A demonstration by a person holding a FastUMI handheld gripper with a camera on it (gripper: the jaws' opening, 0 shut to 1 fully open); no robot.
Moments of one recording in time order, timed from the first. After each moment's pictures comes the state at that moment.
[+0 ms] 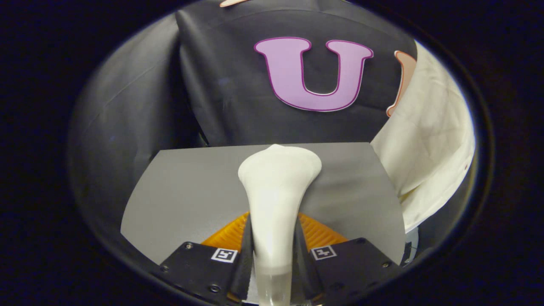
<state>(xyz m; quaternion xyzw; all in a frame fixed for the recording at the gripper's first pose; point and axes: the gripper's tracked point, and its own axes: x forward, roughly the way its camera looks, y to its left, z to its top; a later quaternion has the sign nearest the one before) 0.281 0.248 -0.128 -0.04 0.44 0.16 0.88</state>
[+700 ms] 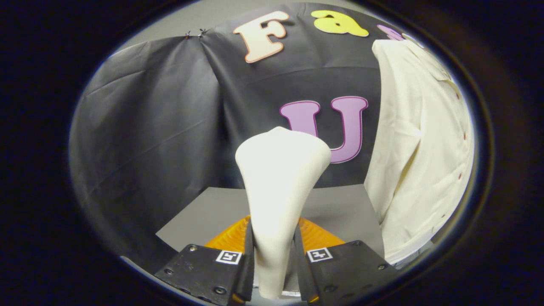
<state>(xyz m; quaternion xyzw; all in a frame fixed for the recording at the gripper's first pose) 0.247 0.226 -0.017 0.04 0.25 0.26 0.93</state>
